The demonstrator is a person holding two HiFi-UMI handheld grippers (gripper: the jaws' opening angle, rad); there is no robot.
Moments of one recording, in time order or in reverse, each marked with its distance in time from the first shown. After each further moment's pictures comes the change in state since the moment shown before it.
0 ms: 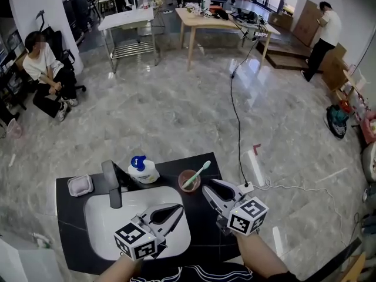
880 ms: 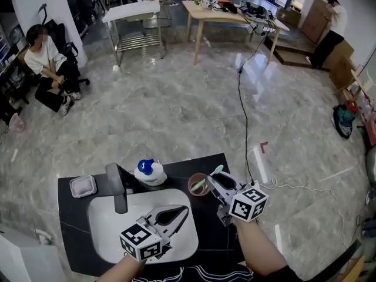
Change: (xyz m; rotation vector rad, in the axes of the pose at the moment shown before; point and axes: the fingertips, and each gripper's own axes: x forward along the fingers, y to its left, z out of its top) left arm 0.004 0.025 -0.014 -0.031 0.038 0.007; right arm 0.051 -0.046 -0.017 0.137 0.016 -0.008
